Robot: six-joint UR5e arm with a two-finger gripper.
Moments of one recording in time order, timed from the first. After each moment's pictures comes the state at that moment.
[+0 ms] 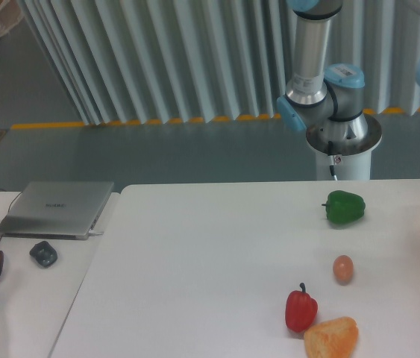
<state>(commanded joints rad) 2.80 -1.84 -1.54 -1.25 1.63 1.79</state>
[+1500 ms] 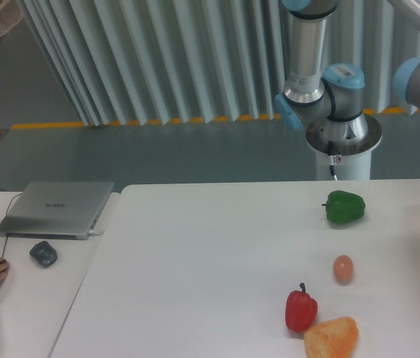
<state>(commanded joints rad) 2.57 -1.78 -1.59 -1.31 1.57 1.64</state>
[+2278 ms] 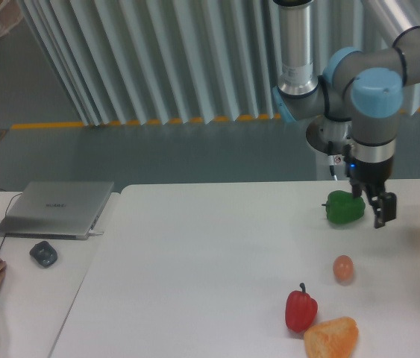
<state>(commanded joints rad) 2.36 -1.69 -1.66 -1.35 1.55 1.38</state>
